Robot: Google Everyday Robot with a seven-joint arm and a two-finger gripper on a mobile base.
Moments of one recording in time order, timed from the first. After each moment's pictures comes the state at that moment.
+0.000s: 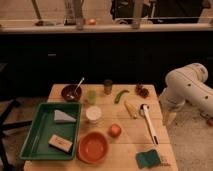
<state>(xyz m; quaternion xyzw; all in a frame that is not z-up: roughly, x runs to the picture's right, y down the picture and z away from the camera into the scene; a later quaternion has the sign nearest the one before) 0.287 0.111 0.683 -0.28 0.02 0.02 0.96</state>
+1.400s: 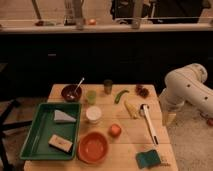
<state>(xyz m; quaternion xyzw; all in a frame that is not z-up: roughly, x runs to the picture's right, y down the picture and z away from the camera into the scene) 0.277 0.113 0.681 -0.28 0.02 0.01 0.96</state>
